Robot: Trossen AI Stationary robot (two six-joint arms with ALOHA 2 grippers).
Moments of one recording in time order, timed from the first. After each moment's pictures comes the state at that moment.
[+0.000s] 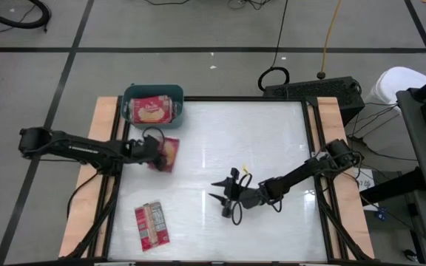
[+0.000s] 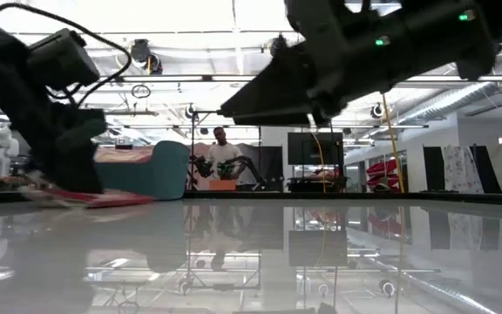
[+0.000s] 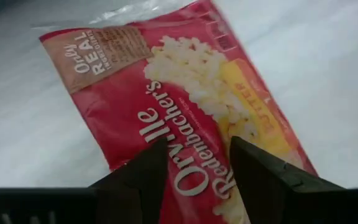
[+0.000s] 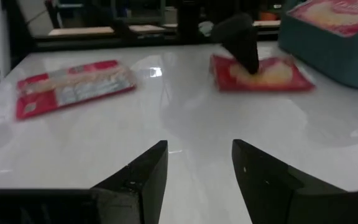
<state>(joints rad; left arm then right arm) 0.07 1.00 0.26 -0.29 -0.29 -0.81 0.41 1.88 0.84 0.67 0.57 0.25</state>
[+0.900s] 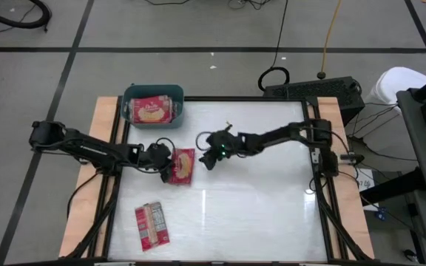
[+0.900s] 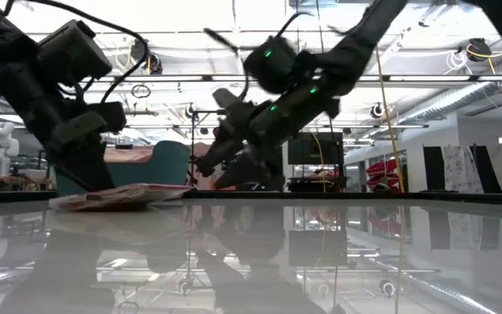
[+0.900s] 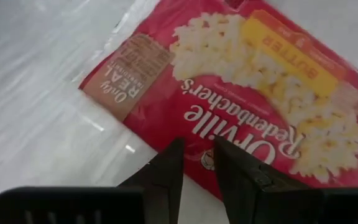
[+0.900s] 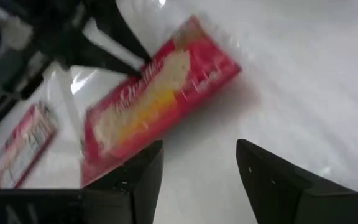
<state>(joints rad) -0.03 1.19 0.30 -0.04 -0.19 -0.58 -0.13 2.00 1.10 0.27 -0.13 0.67</state>
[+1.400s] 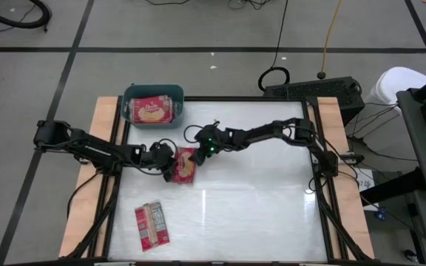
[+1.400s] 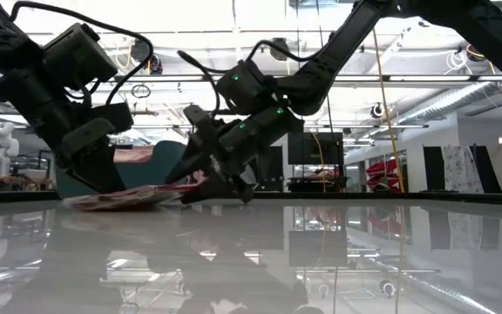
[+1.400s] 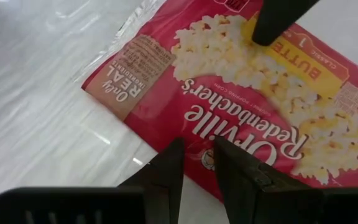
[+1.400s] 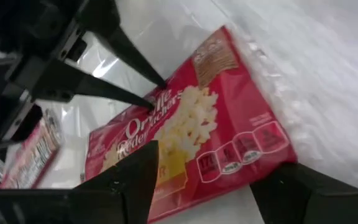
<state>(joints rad) -0.02 1.28 0.30 0.06 -0.23 -0.53 -0.19 2.21 1.34 0.24 -0.32 0.66</state>
